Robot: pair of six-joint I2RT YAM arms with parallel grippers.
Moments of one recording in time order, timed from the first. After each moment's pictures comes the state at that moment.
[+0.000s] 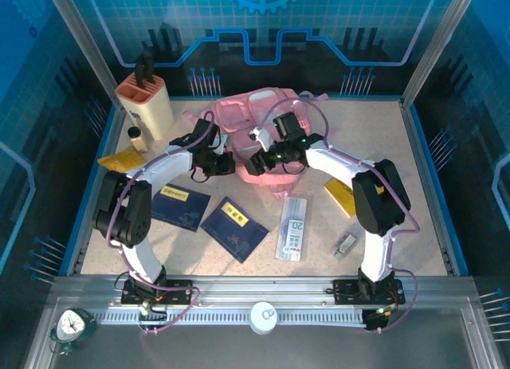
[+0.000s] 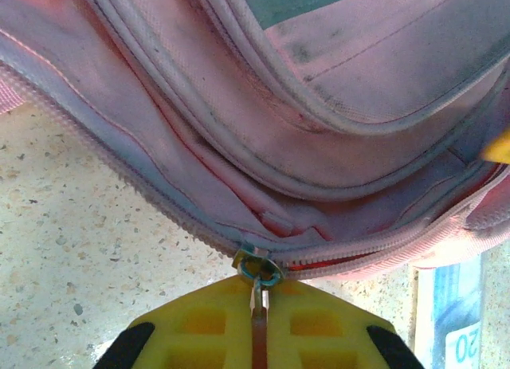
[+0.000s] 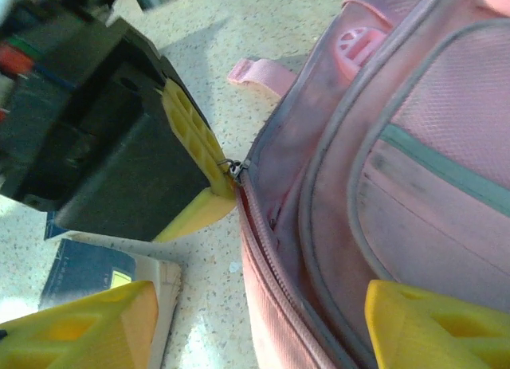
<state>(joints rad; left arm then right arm) -0.30 1.75 1.22 -0.54 0.35 -0.37 0.53 1.93 1.43 -0.35 -0.57 -0.15</state>
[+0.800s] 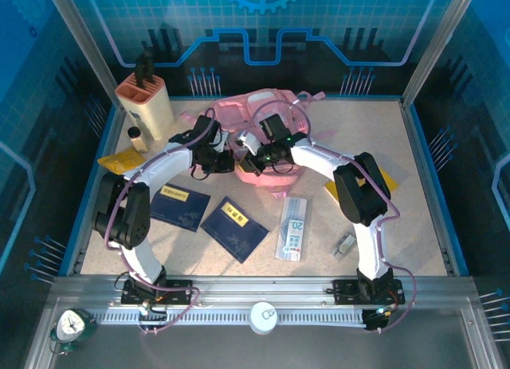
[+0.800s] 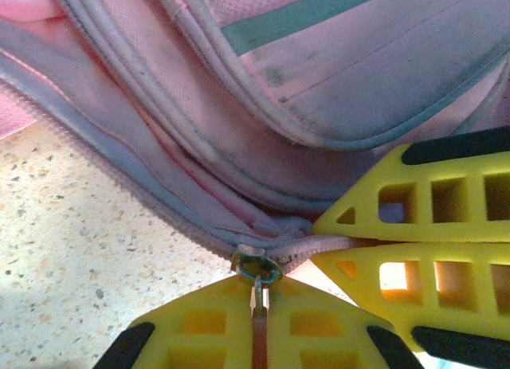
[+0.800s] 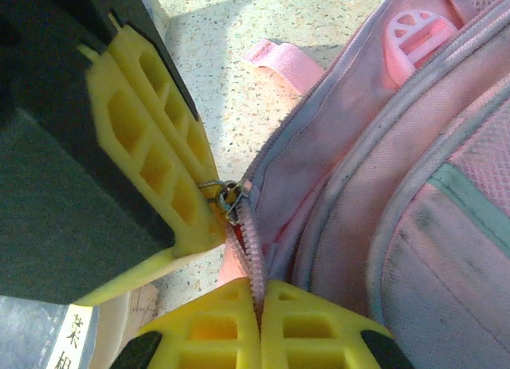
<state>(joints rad) -0.31 1.74 1.28 -0.62 0.29 -0.34 0.57 2.08 1.56 -0.39 -0.58 -0.29</state>
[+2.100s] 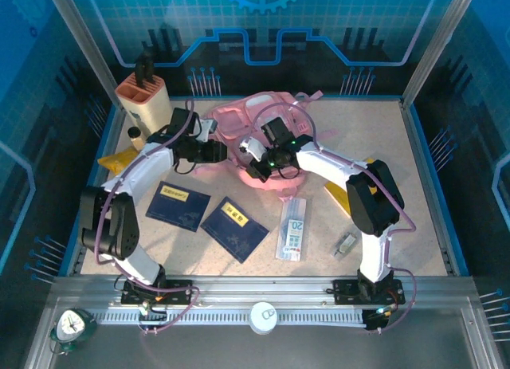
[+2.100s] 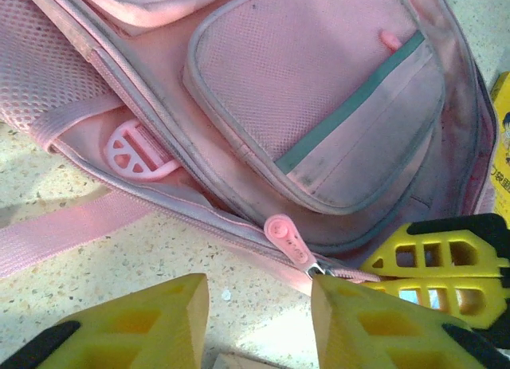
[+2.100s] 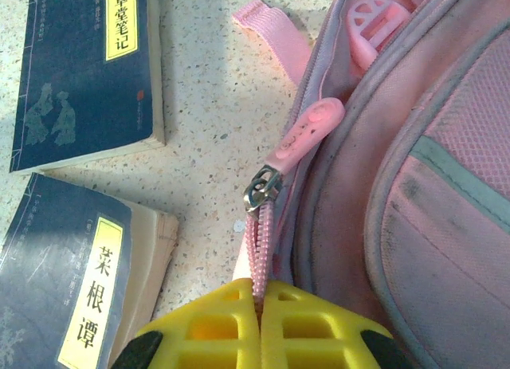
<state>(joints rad) -0.19 1.61 1.24 -0.56 0.42 -0.25 0.60 1.94 1.48 -0.51 -0.45 -0.30</state>
